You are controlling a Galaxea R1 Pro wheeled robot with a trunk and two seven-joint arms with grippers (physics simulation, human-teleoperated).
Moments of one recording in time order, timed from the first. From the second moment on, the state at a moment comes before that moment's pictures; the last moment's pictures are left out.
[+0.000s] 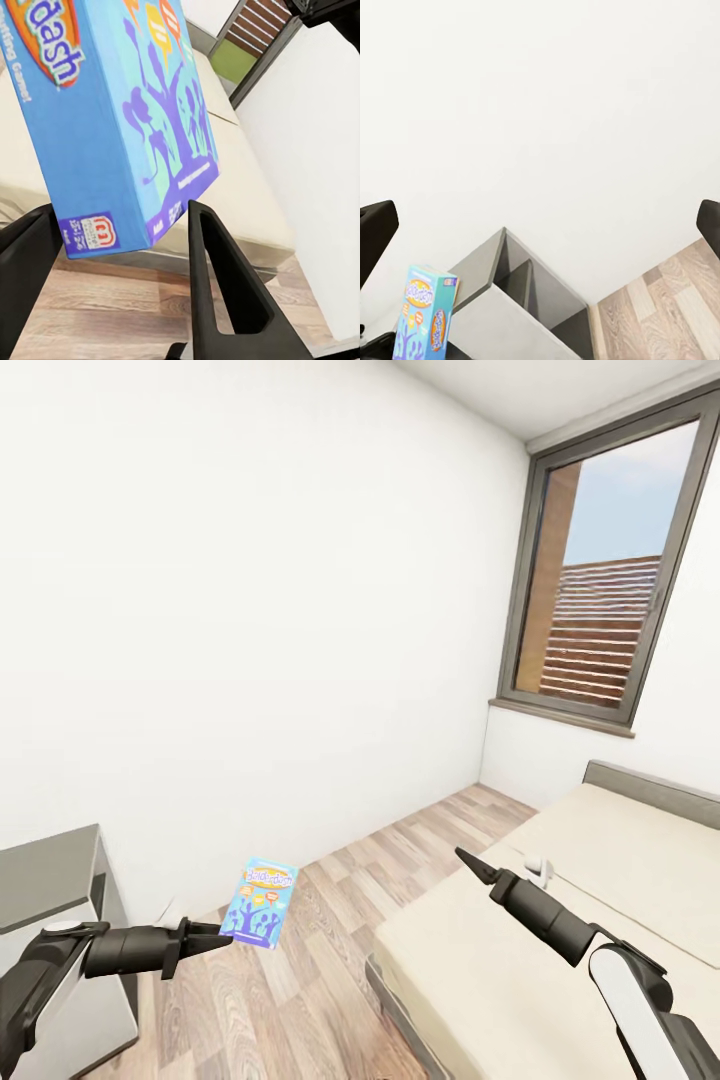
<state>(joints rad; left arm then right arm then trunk) -0.45 0.41 -0.01 -0.91 0.17 0.42 -1.47 -0.21 -0.18 -0.07 -1.49 -0.85 0.54 0.47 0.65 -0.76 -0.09</state>
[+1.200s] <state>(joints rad) -0.45 0.41 0.00 -0.91 0.17 0.43 -1.47 -0.21 -0.18 -0.02 -1.49 -0.85 0.49 0.47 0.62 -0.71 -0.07</state>
